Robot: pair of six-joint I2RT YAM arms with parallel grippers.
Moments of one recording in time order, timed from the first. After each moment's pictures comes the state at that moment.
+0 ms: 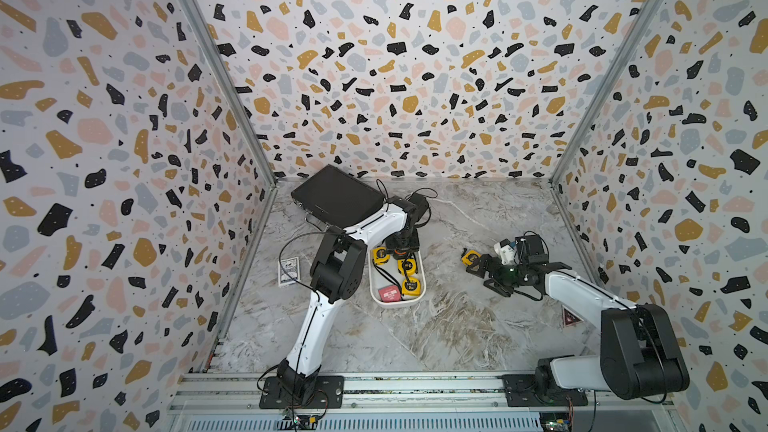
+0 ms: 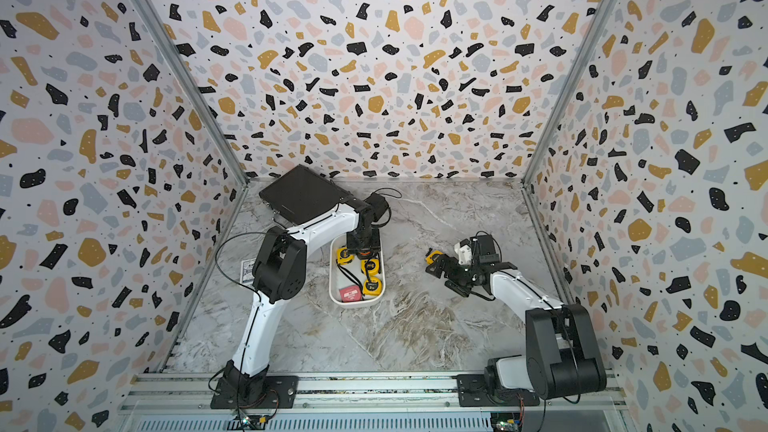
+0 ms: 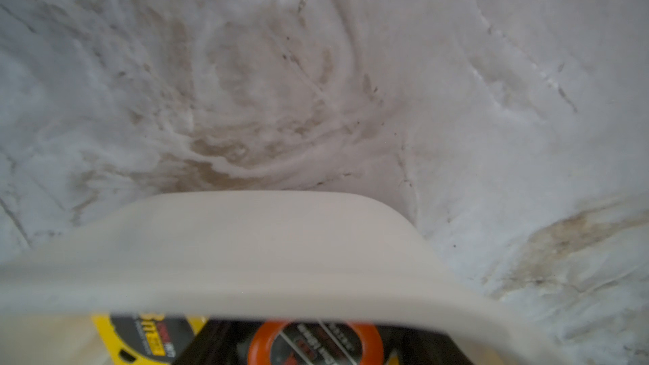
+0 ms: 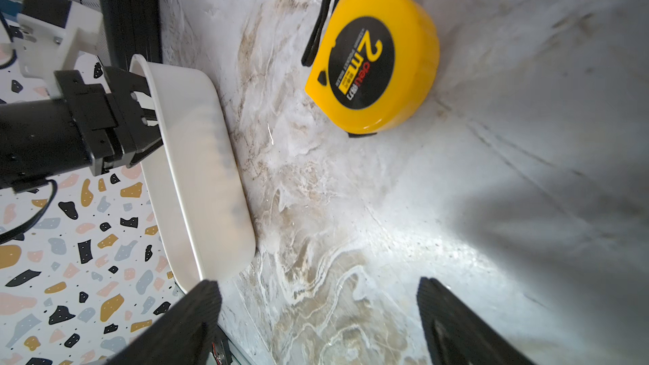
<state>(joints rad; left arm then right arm) -0.61 2.30 1.94 -1.09 -0.09 -0.69 0.15 1.36 0.65 -0.32 -0.63 0.61</state>
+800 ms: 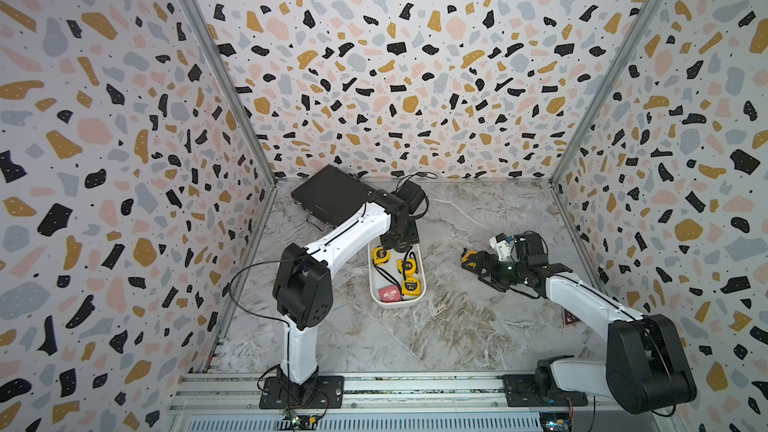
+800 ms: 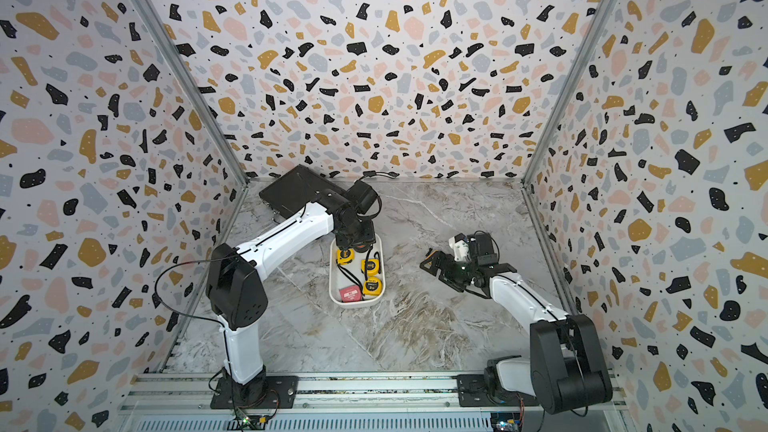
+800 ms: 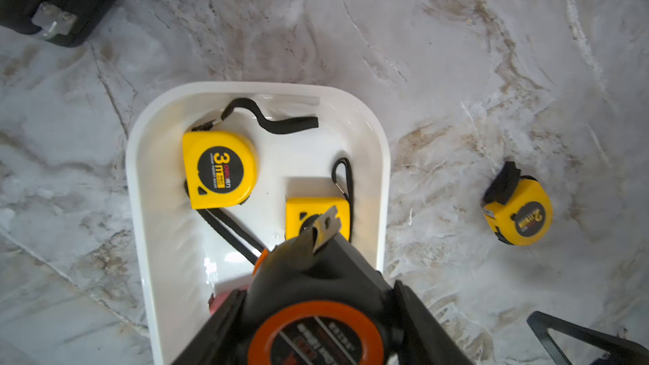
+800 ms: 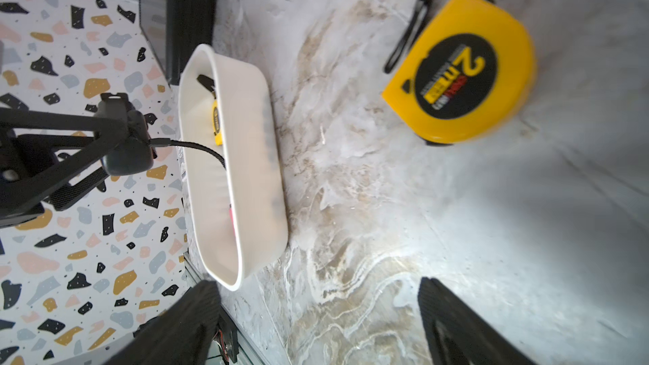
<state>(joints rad) -0.66 1.91 1.77 -1.09 -0.05 -0.80 0.22 1.27 0.66 -0.24 -0.66 0.62</state>
